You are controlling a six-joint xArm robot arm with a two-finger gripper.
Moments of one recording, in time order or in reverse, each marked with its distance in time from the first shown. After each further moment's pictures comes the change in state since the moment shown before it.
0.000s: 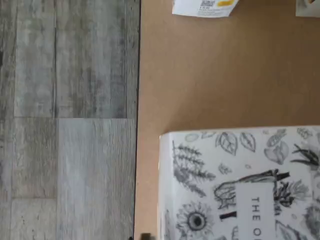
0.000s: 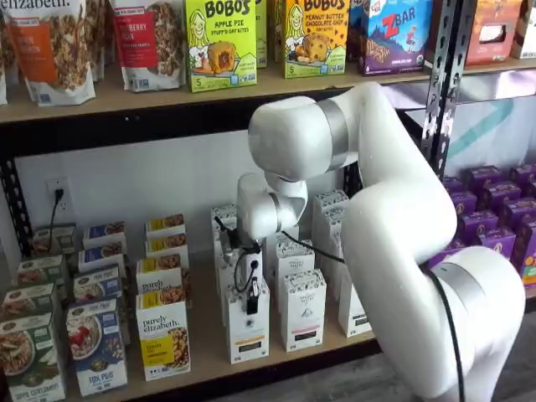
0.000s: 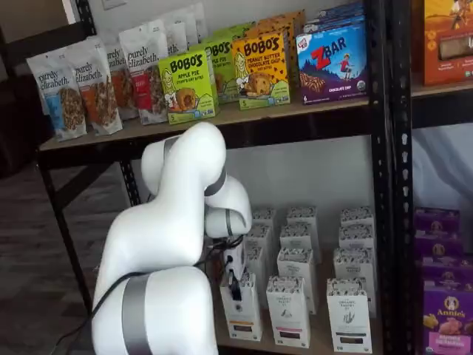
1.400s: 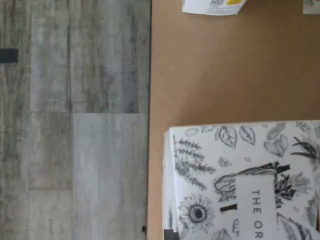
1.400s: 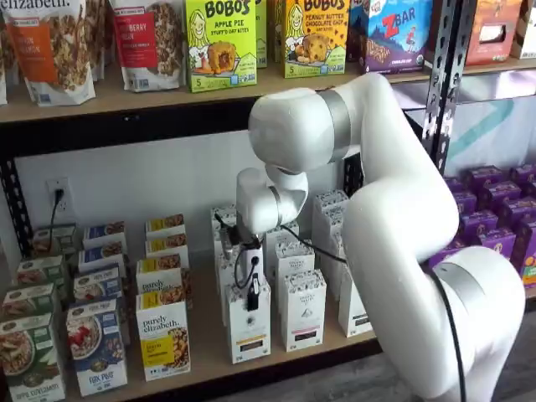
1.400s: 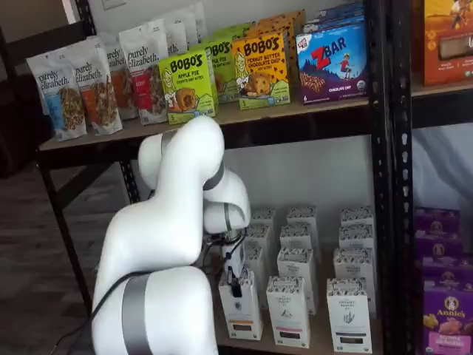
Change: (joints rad) arm 0.003 -0.053 0.050 -0.032 0.027 0.030
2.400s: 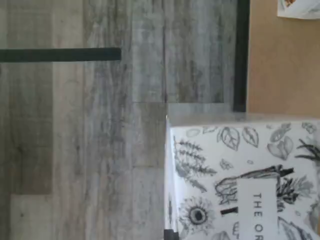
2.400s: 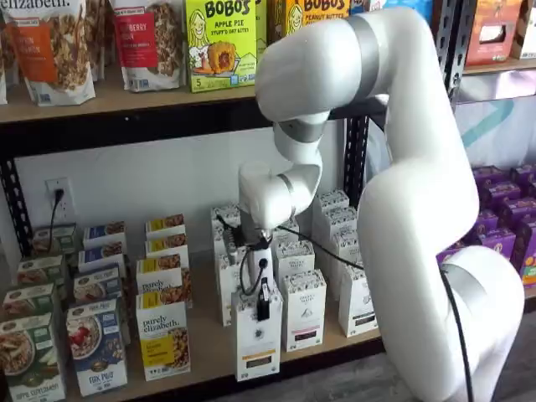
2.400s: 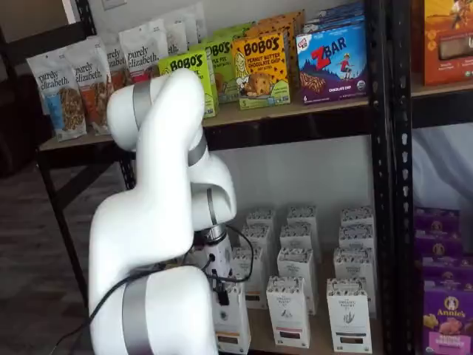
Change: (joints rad) arm 0.058 -0.397 0.526 -0.084 -0.068 0.132
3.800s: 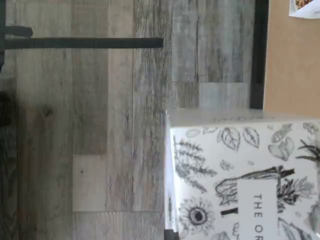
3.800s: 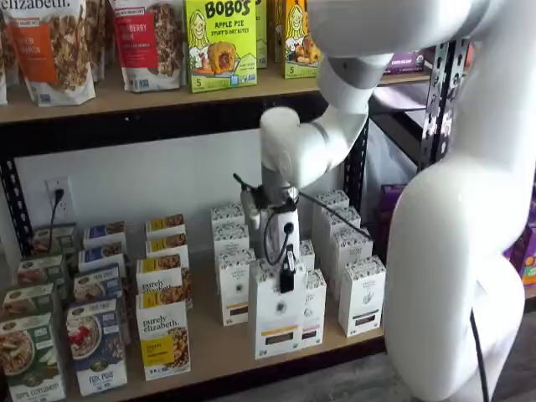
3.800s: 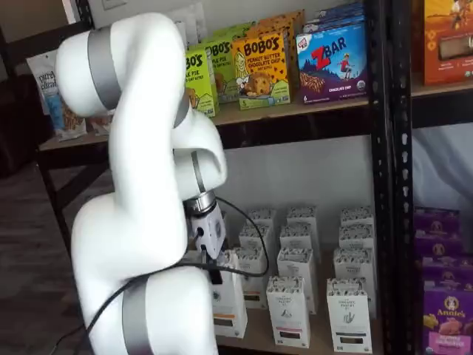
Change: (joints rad) arm -0.005 -0.564 0.420 -0.064 0.097 0.046
